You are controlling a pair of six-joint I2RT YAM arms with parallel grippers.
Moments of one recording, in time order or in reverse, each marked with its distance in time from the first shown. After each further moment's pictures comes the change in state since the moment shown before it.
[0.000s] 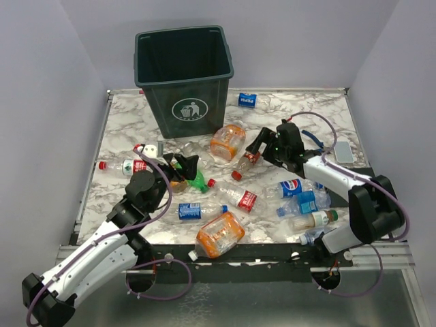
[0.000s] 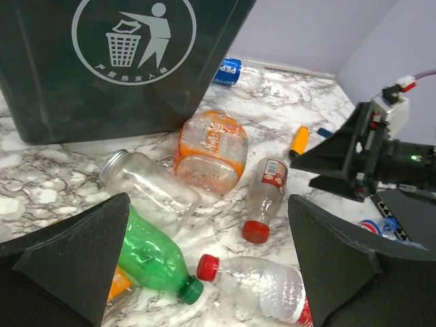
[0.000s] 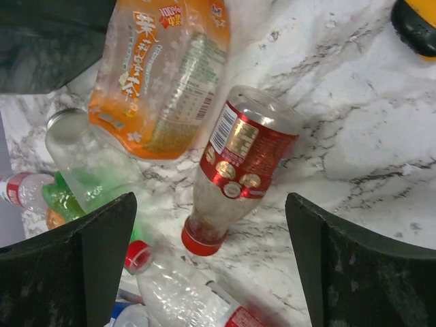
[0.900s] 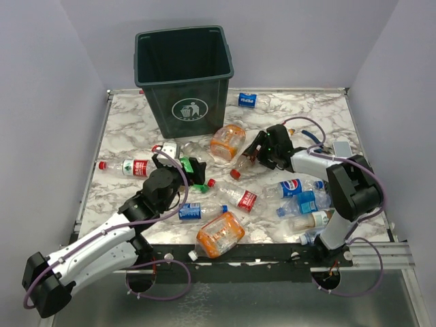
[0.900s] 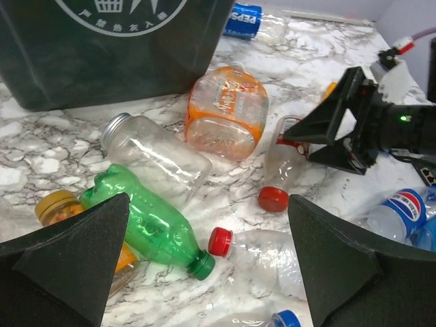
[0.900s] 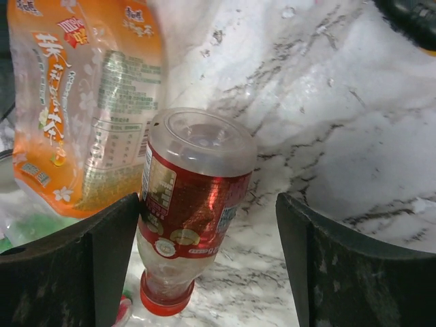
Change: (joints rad) left arm -0.117 0.124 -0.002 -0.034 -0.143 0.004; right arm 0.001 0.256 0.092 0.018 0.039 0.095
